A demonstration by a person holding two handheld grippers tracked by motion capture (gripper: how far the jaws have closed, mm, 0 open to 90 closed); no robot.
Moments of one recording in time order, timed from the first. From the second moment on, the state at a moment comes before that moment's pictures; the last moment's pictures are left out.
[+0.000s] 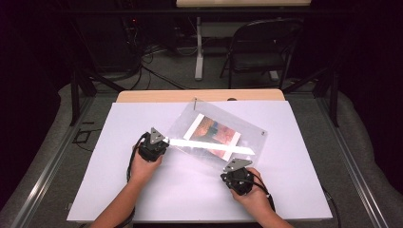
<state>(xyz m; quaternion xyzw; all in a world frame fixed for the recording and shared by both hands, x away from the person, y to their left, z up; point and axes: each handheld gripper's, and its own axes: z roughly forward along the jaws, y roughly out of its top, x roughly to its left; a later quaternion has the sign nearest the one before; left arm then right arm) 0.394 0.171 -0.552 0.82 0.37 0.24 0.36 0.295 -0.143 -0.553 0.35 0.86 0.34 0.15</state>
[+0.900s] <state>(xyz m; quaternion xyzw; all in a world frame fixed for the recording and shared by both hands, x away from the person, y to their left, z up) 0.322 0.149 -0.548 0.86 0.29 0.19 0.37 0.309 -0.174 -0.555 0.41 0.84 0.35 0.13</state>
